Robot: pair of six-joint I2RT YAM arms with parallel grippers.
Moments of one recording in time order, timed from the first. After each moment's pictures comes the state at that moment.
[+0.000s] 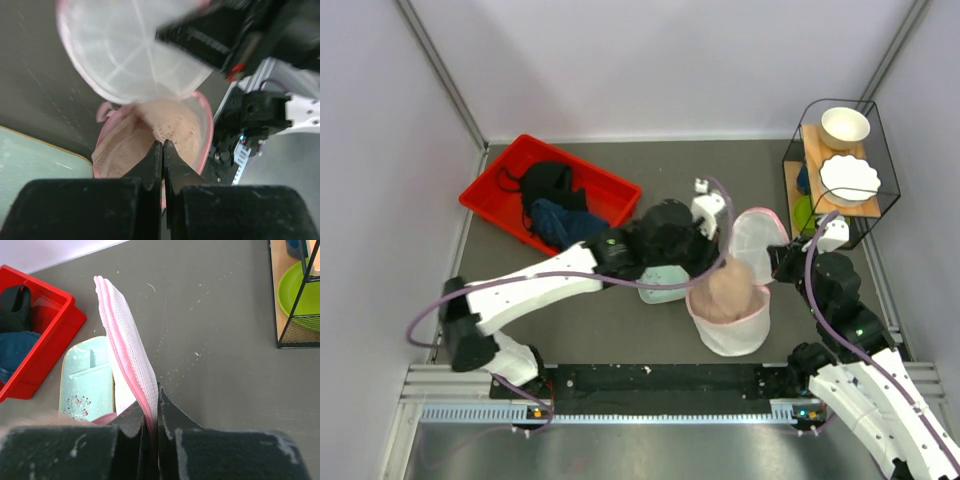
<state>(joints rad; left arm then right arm) -1.11 1.57 1.41 -0.37 0.12 -0.36 0.42 0.45 0.60 -0.44 0.24 0.45</state>
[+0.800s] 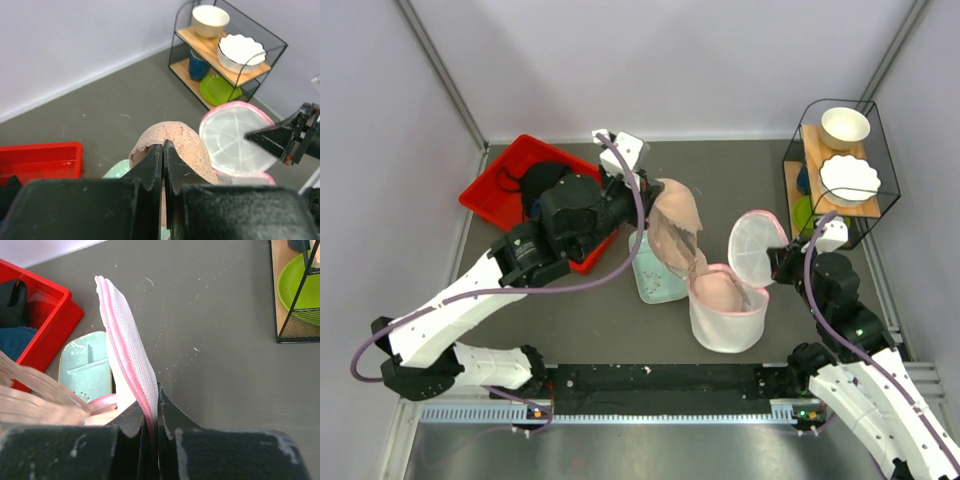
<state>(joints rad) -1.04 1.22 1.52 -0.41 -0.33 -0.15 0.42 0.45 0.60 -0.46 0.24 0.45</state>
